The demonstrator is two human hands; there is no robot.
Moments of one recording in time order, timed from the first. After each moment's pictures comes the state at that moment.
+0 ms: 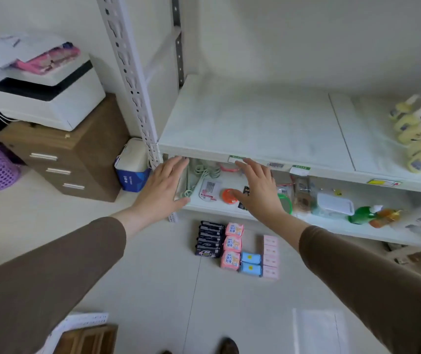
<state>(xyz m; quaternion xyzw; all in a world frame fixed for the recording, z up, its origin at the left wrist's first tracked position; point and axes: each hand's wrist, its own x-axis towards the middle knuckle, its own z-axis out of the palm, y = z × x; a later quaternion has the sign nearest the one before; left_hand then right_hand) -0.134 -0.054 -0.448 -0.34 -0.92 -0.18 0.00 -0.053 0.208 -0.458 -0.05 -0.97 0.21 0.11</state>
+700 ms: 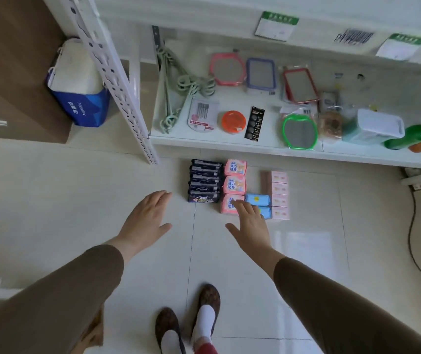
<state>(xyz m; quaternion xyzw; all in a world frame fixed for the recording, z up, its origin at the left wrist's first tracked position) -0.118 -0.108 -0.839 -0.34 -0.91 -0.12 -0.21 0.018 0.148 -0.848 -0.20 -0.94 0.22 -0.14</state>
